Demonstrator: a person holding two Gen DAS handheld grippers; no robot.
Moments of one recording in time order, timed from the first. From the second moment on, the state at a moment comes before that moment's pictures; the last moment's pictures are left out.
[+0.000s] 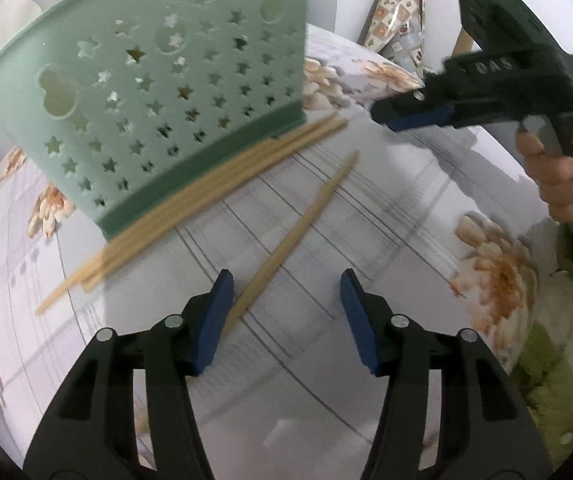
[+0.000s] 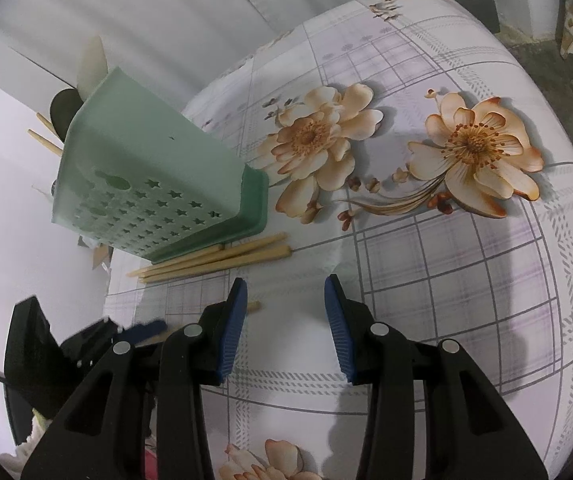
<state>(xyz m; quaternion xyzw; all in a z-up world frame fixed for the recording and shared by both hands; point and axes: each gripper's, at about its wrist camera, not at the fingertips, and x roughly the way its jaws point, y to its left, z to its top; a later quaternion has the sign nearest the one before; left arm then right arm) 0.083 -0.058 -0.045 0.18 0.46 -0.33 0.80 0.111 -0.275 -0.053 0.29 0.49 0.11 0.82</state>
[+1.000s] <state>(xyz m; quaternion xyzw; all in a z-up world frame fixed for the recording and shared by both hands) 0.126 -0.103 -0.041 0.15 0.48 -0.32 0.80 0.097 -0.286 -0.050 0.29 0.48 0.09 0.82</state>
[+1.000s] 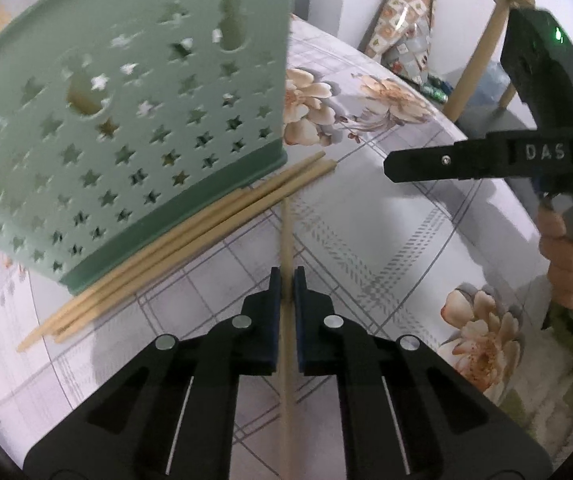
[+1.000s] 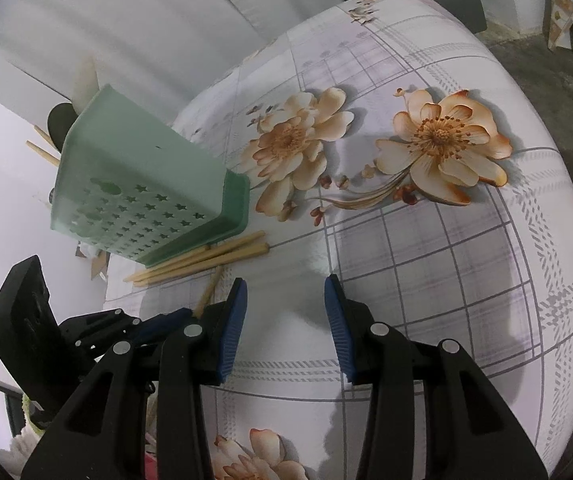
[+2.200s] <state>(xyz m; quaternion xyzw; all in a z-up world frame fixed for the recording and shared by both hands) 0.105 0.121 -0.046 -0.25 0.40 -0.06 0.88 0.118 -0.155 -0.034 -0.04 0.54 0.24 0.80</state>
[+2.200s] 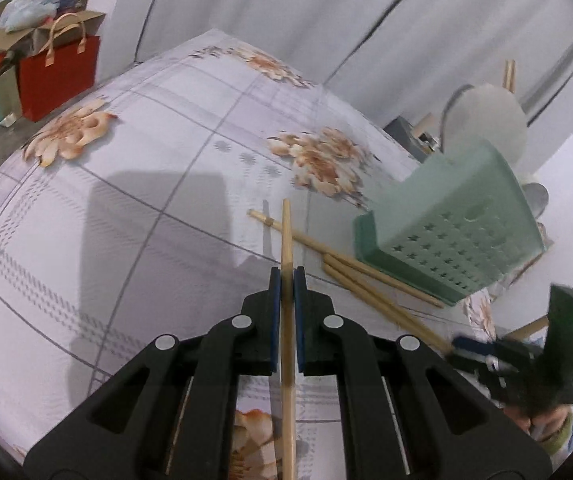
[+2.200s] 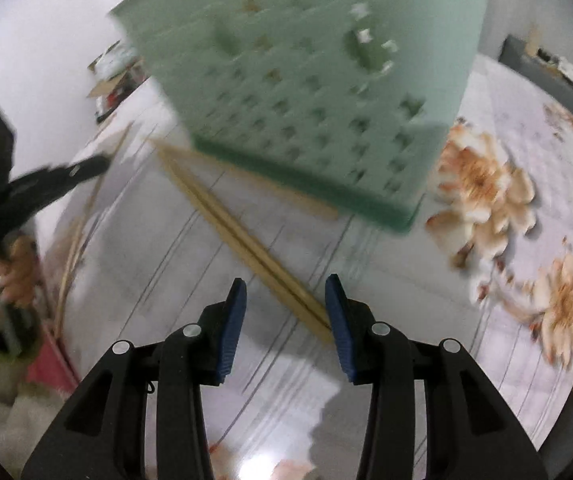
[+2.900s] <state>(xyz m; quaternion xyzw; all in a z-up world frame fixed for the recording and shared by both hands) 0.098 0.127 -0.059 -0.24 0.41 -0.04 0.88 0.106 -0.083 -0.025 -0.10 0.50 0.30 0.81</state>
